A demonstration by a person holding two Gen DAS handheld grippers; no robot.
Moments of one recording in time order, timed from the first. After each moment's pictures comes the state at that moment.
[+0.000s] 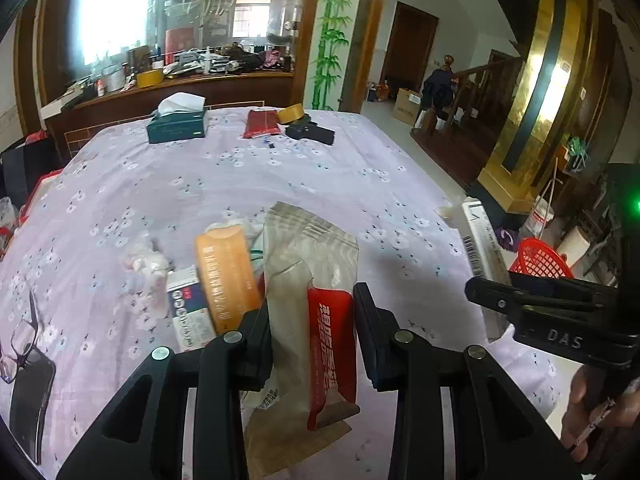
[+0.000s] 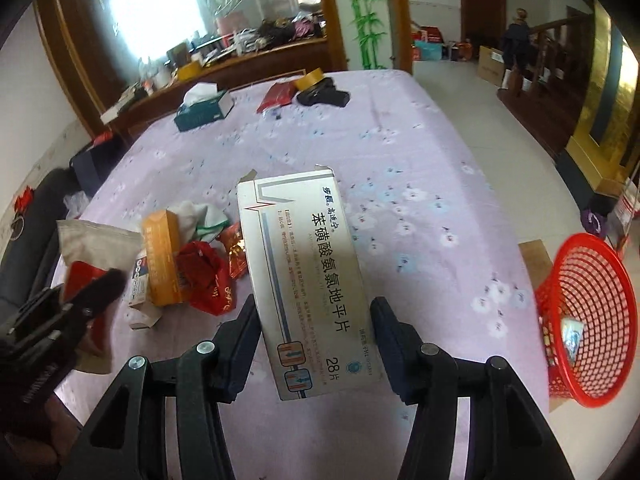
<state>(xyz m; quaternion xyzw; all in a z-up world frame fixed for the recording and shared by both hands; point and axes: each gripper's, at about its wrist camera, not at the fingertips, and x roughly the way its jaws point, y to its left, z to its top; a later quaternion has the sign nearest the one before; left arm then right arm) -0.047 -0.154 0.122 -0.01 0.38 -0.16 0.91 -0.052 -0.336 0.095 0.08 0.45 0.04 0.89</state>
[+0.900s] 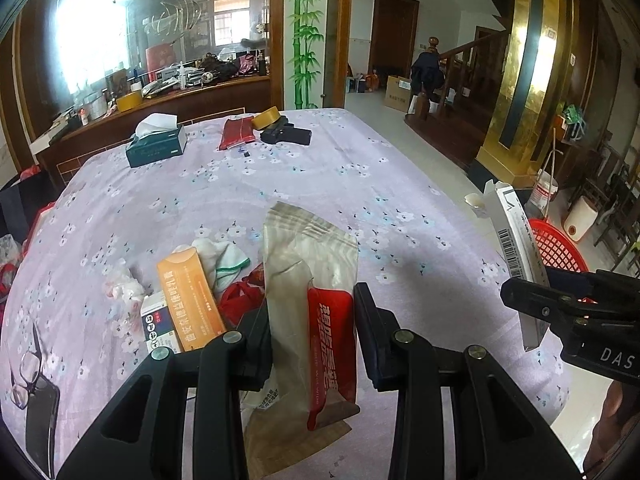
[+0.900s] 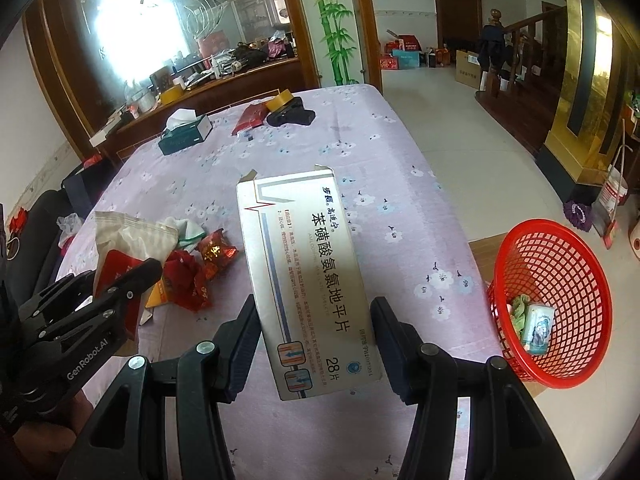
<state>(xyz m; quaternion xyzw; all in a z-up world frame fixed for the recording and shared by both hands) -0.044 -0.203 0.125 0.05 0.38 -0.17 0.91 -0.090 -0.376 0.116 0.10 0.43 0.01 0.90</state>
